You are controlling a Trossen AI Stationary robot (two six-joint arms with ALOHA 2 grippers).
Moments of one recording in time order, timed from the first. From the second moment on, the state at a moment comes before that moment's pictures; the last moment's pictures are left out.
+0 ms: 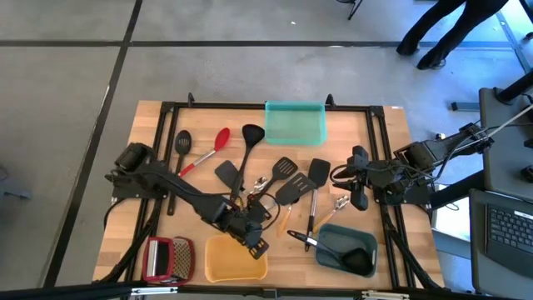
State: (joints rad) left arm -0.47 1.79 1.33 -0.45 -0.08 -1.25; right arm 0.44 0.92 1.00 -0.88 0.33 0.54
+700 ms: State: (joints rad) left arm -0.34 1.50 1.14 -0.73 -0.45 -1.24; right arm 0.43 0.92 1.00 -0.86 0.33 0.51
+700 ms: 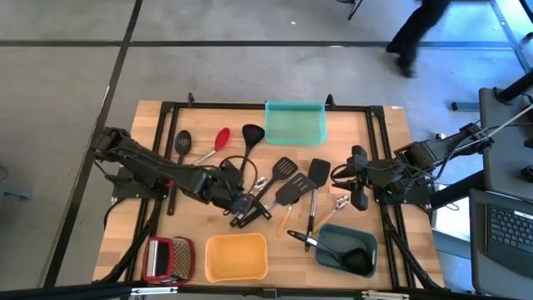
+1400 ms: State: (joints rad) left arm -0.14 1.06 0.64 -0.22 -0.36 -0.96; right arm 0.29 0.92 1.00 -0.76 0.33 0.51
